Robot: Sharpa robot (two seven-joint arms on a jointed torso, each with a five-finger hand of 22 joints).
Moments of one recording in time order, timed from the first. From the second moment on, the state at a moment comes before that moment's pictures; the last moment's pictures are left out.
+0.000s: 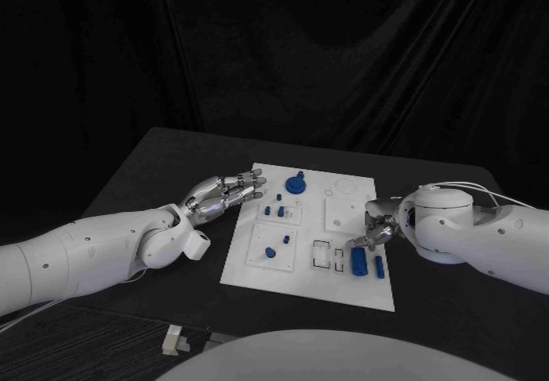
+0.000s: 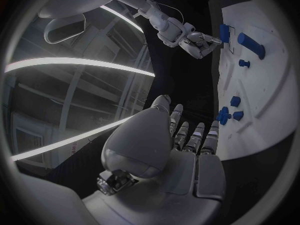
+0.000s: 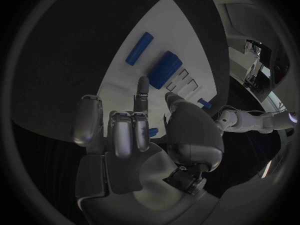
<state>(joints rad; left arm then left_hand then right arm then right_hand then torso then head) 1.04 -0.84 -0.21 1.31 -0.23 0.20 0.68 1.57 0.20 -0.13 0.25 0.52 0.59 0.12 0.05 0.06 0.04 0.09 0.21 0.03 0.07 0.23 0.14 0.02 0.10 0.09 0.29 0.03 0.20 1.21 -0.86 -0.21 1.63 -1.45 0.17 -0.57 0.83 -0.15 0.19 0.29 0.17 1.33 -0.01 0.26 0.29 1.46 -0.07 1.56 1.30 1.47 -0.13 1.55 1.30 0.09 1.45 -0.01 1.22 1.29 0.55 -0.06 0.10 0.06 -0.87</state>
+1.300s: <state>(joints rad) 1.04 -0.84 -0.21 1.30 -0.23 0.20 0.68 1.57 0.20 -0.13 0.25 0.52 0.59 0.12 0.05 0.06 0.04 0.09 0.21 0.03 0.07 0.23 0.14 0.02 0.10 0.09 0.29 0.03 0.20 1.16 -0.83 -0.21 1.62 -1.44 0.19 -0.58 0.95 -0.14 0.20 0.25 0.33 1.26 0.03 0.19 0.30 1.47 -0.04 1.56 1.30 1.46 -0.10 1.55 1.30 0.09 1.41 0.01 1.09 1.29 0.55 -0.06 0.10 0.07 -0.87</state>
